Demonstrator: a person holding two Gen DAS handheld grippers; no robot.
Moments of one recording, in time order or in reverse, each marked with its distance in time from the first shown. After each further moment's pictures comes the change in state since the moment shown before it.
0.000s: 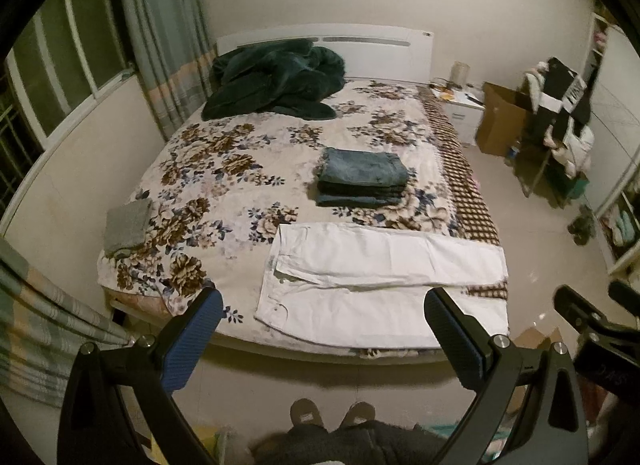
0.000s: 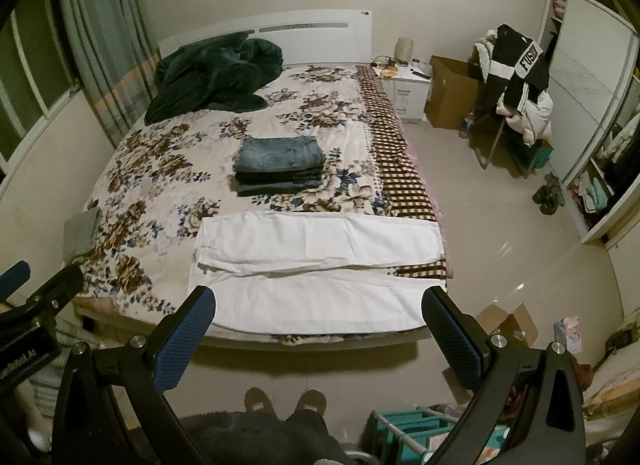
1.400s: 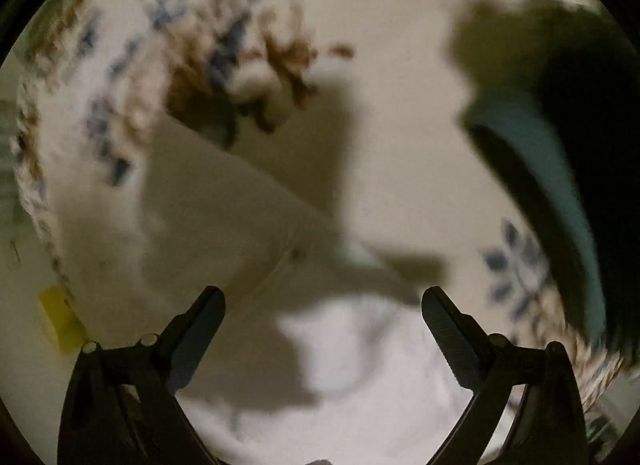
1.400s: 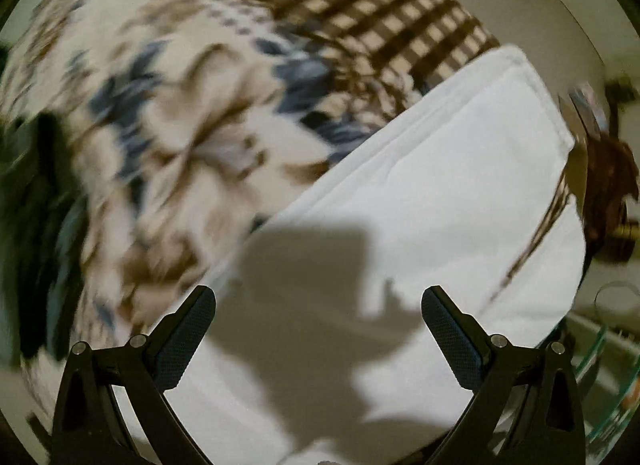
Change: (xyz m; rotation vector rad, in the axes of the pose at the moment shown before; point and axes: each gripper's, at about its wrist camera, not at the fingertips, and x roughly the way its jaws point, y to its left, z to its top) left arm 0.762 0.058 0.033 -0.689 0.821 0.220; right arm 0.855 -0.178 0.093 0.779 0.652 -0.269
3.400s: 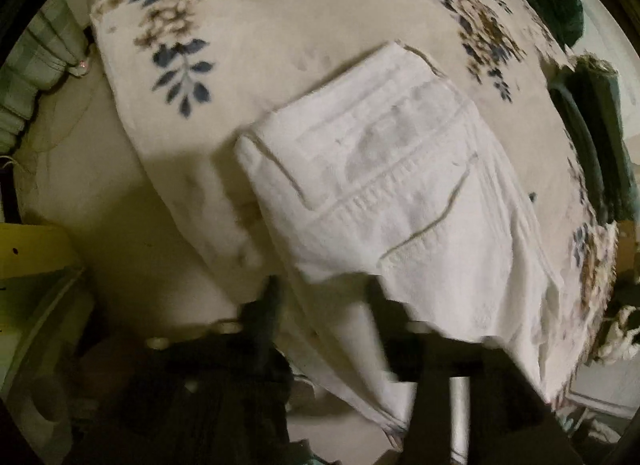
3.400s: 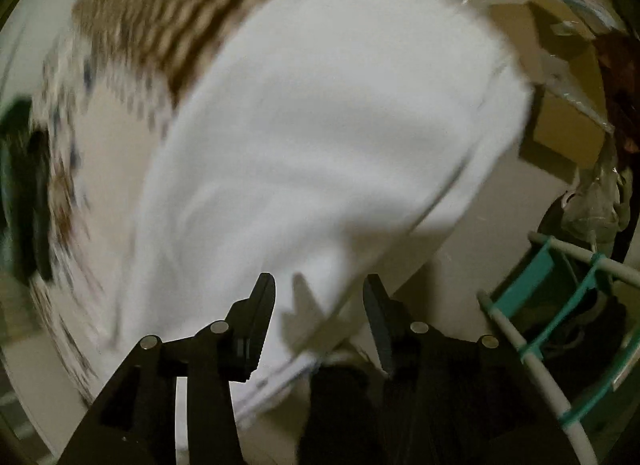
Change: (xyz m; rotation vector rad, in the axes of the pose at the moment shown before) left arm 0.035 0.302 -0.230 -0.072 -0.247 -0.325; right arm 0.094 -0.359 -0.159 0.103 -0.018 0.329
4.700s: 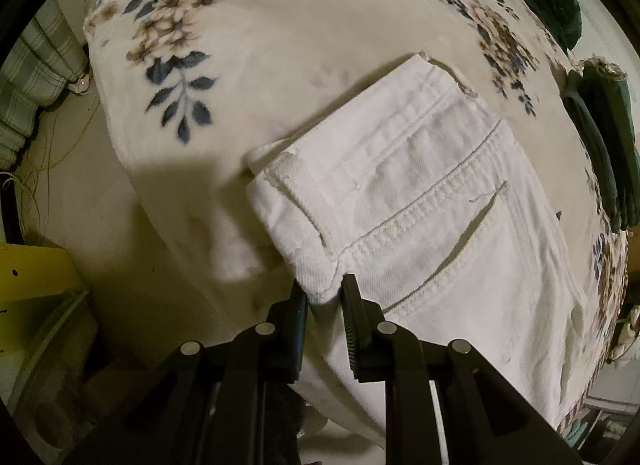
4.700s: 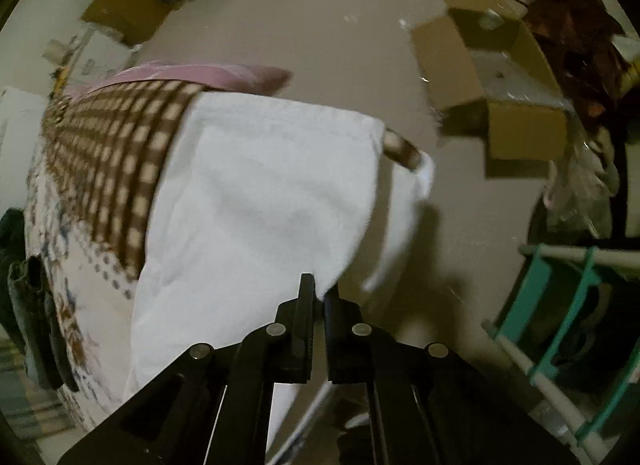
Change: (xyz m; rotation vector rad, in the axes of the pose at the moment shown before) left arm 0.036 0.011 0.025 0.039 -0.051 0.005; right arm -0.011 -0.084 0.049 0.247 -0.169 -0.006
